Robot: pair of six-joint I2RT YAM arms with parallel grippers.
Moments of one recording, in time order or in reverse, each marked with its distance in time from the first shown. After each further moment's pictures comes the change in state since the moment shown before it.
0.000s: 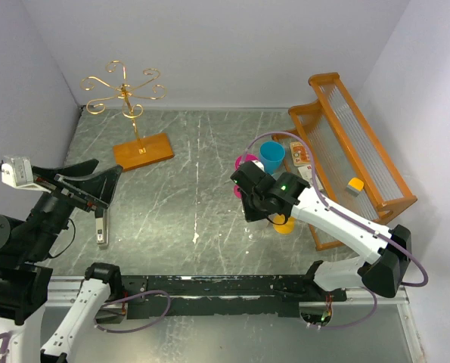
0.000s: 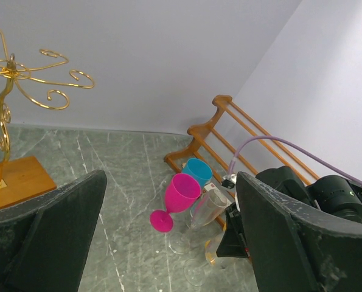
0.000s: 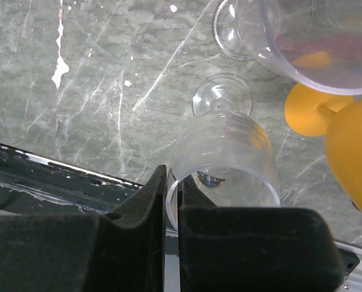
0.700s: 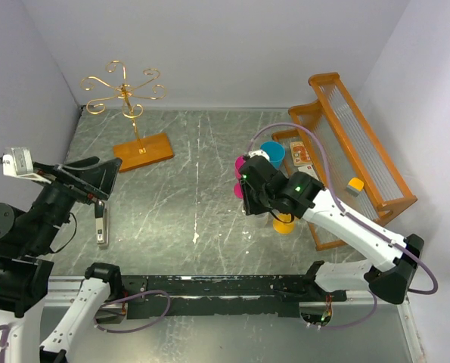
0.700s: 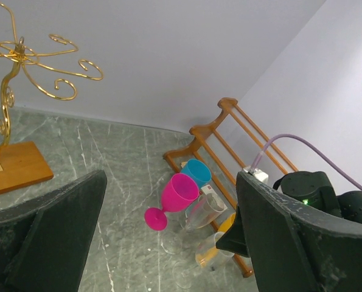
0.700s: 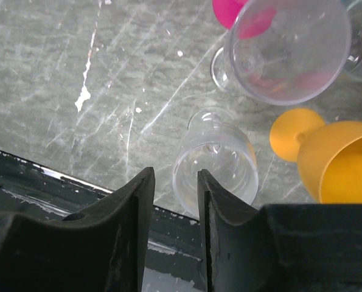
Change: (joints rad) left arm -0.002 0.045 0.029 -0.027 -0.049 -0.057; right arm 0.000 -0.066 0.049 0.016 0.053 -0.049
